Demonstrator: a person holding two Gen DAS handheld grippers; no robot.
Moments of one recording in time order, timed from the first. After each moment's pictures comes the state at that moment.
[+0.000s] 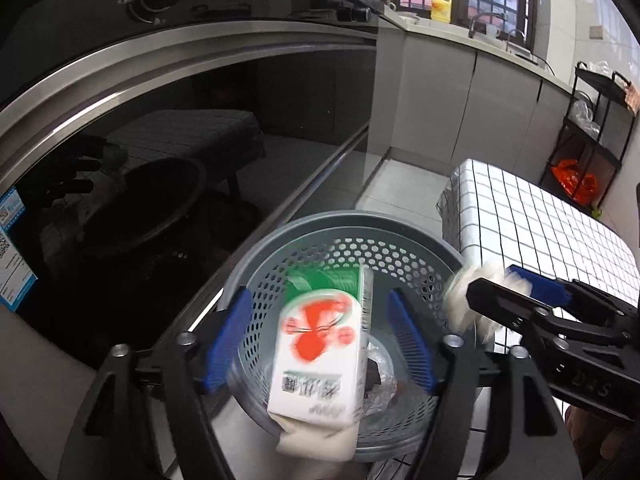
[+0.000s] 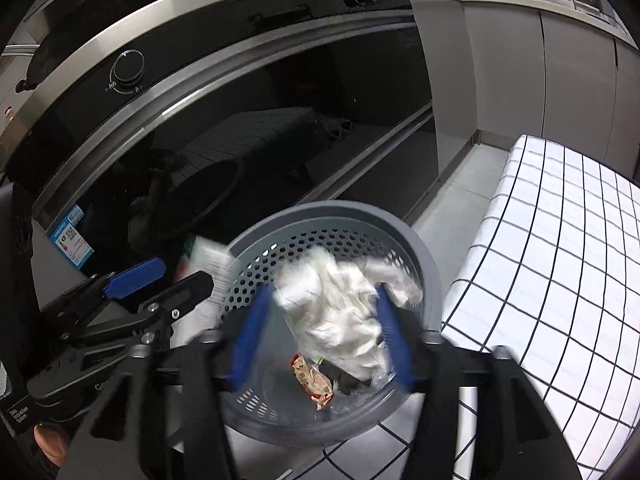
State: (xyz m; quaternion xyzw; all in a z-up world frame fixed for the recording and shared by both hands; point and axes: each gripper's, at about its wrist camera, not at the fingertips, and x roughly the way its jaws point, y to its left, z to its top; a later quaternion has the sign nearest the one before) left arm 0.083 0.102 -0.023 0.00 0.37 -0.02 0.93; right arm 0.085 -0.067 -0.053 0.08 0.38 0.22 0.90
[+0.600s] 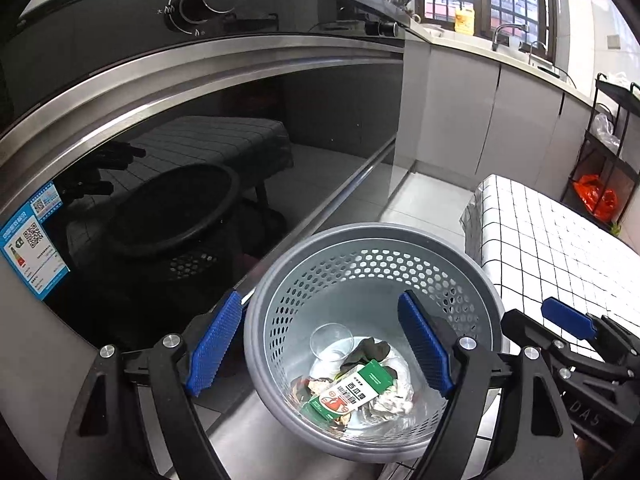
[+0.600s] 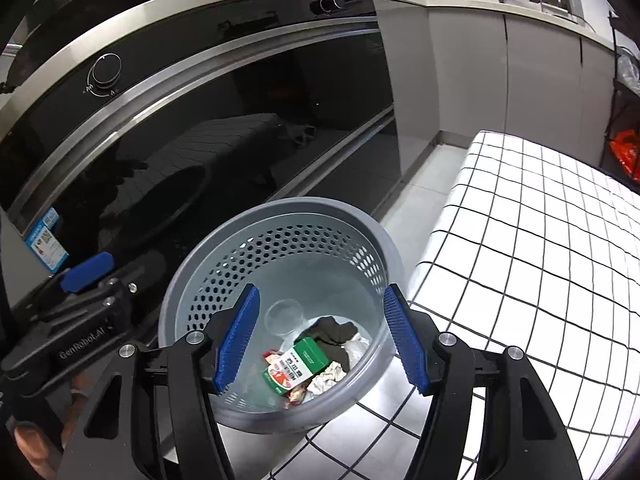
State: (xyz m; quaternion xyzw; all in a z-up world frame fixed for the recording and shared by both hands) left arm 0.075 0.112 -0.015 0.00 0.35 0.03 0.94; right arm 0.063 -0.069 -0.060 0.07 0.38 0.13 0.91
